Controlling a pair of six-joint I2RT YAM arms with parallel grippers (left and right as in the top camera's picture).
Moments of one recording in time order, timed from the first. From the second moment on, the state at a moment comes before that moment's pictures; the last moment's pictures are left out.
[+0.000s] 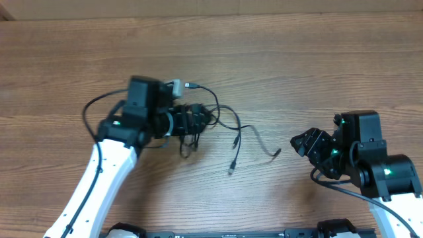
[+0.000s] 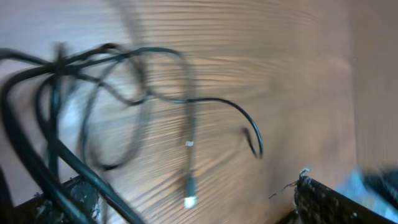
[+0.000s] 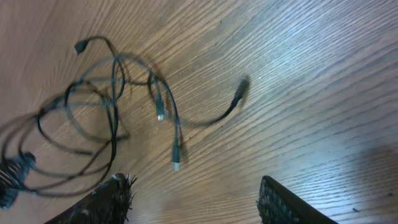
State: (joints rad) left arm -0.28 1.32 1.03 -0.63 0.54 -0.40; right arm 0.11 0.95 0.98 -1.14 -0.29 0.75
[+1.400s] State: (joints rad) left arm -0.36 0.99 1.03 -0.83 0.24 -0.42; right arm 0.11 0.77 0.98 -1.17 -0.33 0.74
